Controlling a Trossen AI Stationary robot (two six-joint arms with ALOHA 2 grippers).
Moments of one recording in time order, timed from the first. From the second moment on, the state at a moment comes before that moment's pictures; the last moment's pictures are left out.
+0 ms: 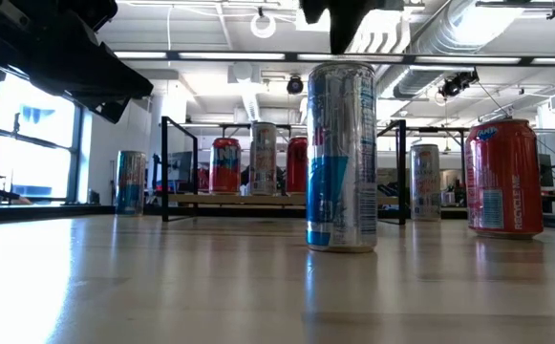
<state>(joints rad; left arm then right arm) -0.51 1.21 0.31 0.56 -0.40 -0.26 0.29 2.20 2.34 -1.57 0.06 0.79</state>
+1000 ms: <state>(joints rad) -0.53 1.21 0.31 0.54 -0.41 -0.31 0.53 2.20 1.98 -1.46 0.55 0.88</state>
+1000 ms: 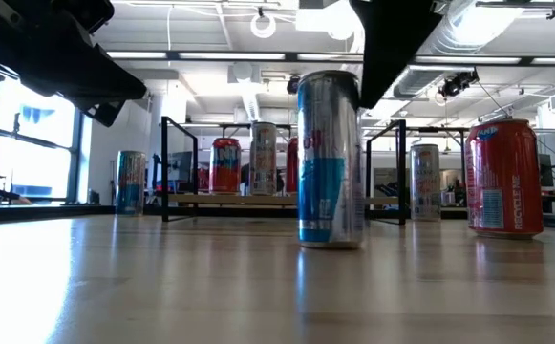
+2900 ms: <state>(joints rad) -0.50 1.49 0.39 0.77 -0.46 -0.26 0.62 2.12 1.34 -0.30 0.83 0.44</state>
